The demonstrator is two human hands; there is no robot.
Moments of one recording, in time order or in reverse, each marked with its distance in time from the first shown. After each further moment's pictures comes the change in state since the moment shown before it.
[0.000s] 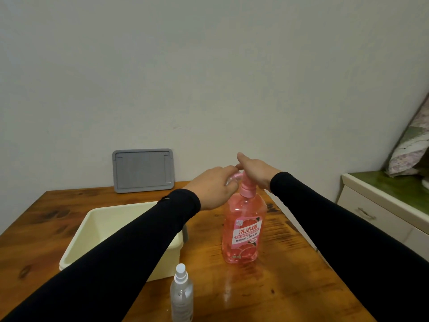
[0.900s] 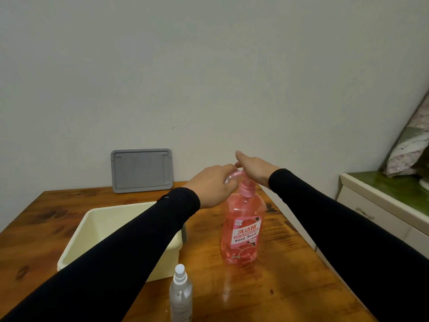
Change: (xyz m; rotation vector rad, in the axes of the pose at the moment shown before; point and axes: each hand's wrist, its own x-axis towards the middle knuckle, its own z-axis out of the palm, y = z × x) left_hand 0.001 0.003 -0.003 -0.025 0.024 0.004; right_hand 0.001 -0.004 -0.004 -0.063 0.011 0.005
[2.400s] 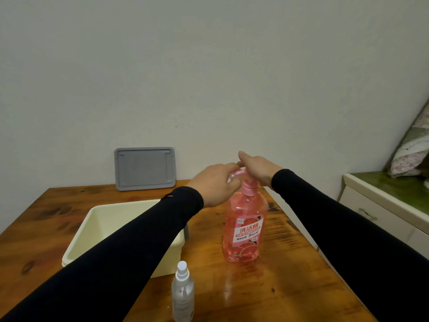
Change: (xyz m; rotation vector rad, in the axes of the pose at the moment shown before) left_hand -0.002 0.000 0.003 0.010 0.040 0.004; right_hand 0.003 0.005 0.003 0.059 -0.003 -0.037
